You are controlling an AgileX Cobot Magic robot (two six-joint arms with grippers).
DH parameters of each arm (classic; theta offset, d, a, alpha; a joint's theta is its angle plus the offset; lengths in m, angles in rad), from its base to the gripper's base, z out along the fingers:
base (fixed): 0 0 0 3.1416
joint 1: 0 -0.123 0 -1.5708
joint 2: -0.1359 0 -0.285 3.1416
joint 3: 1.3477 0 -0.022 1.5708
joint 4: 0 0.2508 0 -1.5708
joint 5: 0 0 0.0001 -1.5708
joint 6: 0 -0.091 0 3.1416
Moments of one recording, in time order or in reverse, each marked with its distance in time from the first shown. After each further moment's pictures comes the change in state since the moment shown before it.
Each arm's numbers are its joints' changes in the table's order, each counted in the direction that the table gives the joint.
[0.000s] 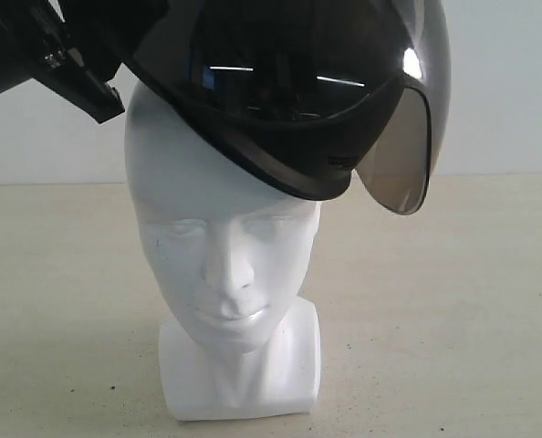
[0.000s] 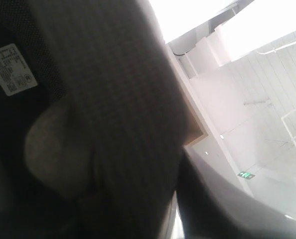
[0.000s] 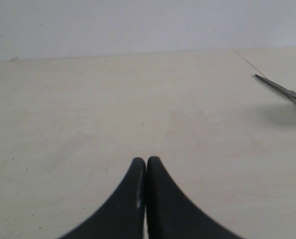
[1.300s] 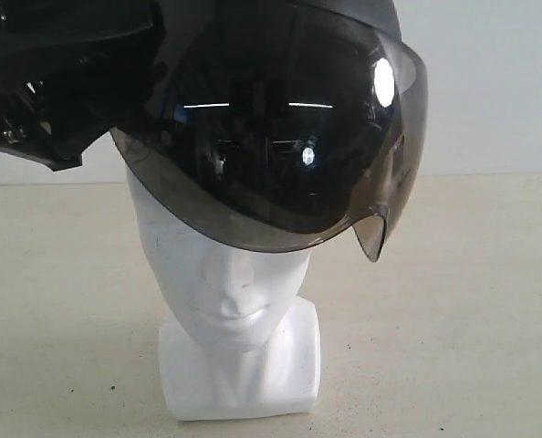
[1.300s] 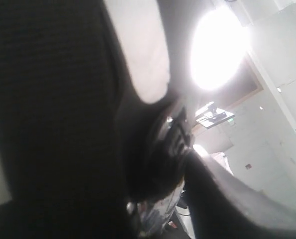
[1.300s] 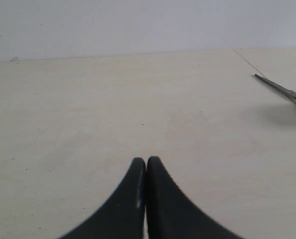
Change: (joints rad) left arm -0.098 0.076 0.032 0.306 -0.004 0.037; right arm 0.000 0.000 0.000 0.000 0.000 0.000
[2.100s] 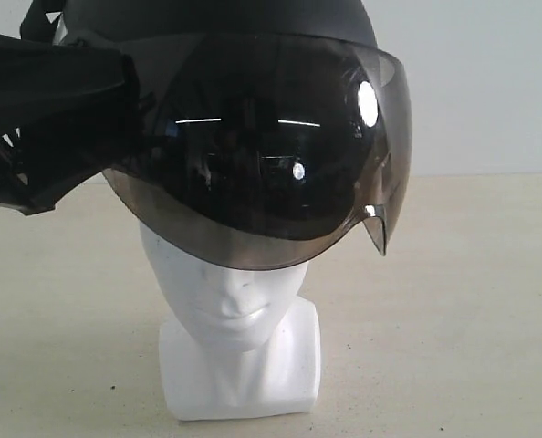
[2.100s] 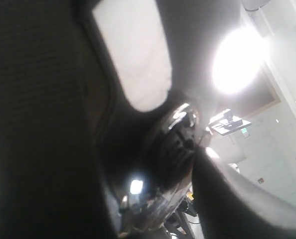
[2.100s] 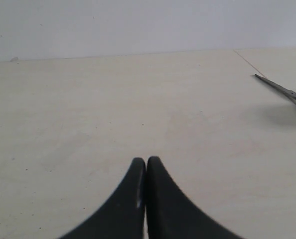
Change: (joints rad) left arm -0.075 0.027 0.116 0.045 -0.004 -0.012; right arm 0.000 0.000 0.000 0.000 0.000 0.000
